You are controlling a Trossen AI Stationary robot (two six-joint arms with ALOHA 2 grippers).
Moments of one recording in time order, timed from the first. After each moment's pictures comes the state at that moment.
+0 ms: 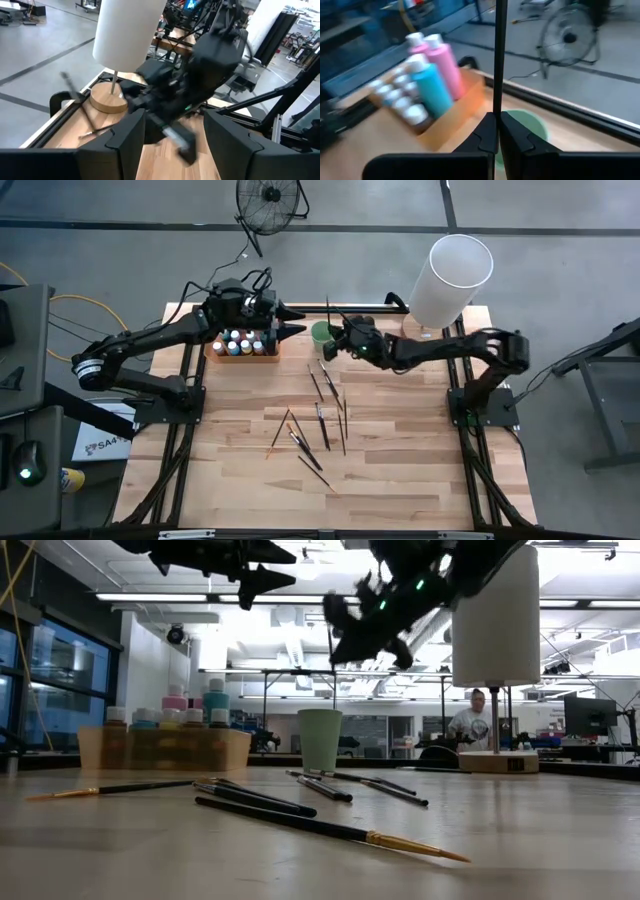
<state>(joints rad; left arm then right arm) 0.51 1.18 0.98 0.11 0.44 -0.20 -0.21 1.66 1.01 0.29 0.51 0.47</state>
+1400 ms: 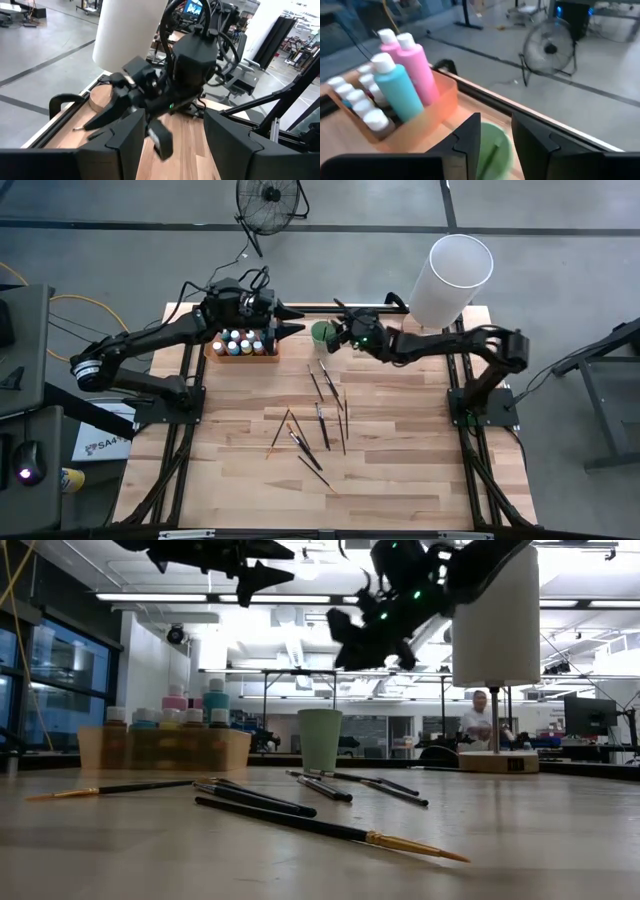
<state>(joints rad) 0.51 1.17 0.98 0.11 0.44 -0.21 -0.28 1.65 1.01 0.26 0.52 0.36</state>
